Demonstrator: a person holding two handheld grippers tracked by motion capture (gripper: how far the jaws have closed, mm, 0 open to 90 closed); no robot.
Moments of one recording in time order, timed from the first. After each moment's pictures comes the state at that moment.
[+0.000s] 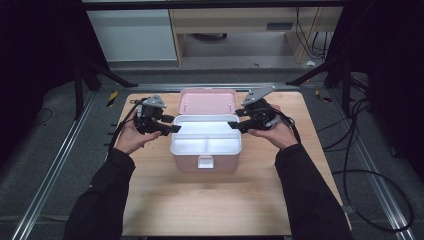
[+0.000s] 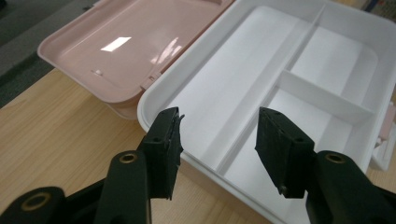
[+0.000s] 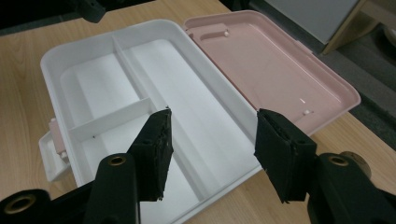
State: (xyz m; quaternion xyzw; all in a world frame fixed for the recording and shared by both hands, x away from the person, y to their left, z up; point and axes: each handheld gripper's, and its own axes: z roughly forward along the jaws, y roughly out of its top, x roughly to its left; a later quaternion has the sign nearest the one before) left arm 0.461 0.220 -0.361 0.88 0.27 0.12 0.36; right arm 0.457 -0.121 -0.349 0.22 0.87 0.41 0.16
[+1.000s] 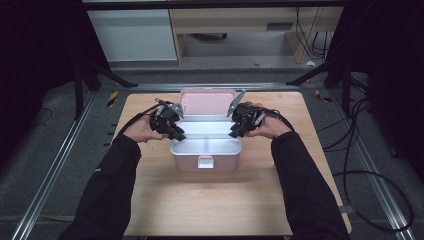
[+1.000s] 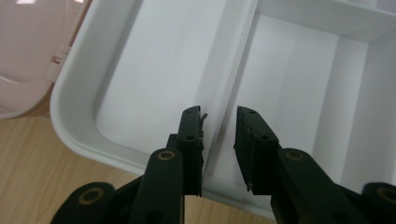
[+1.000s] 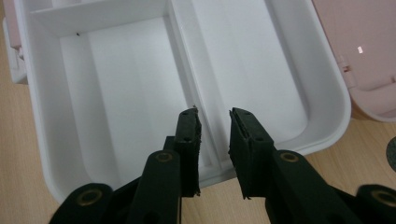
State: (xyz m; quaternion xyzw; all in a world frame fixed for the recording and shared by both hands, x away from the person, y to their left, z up) left arm 0.493 0.187 -0.387 0.96 0.14 0.03 0.23; right arm 0.489 -0.094 -0.380 0.12 0.96 0.24 0.07
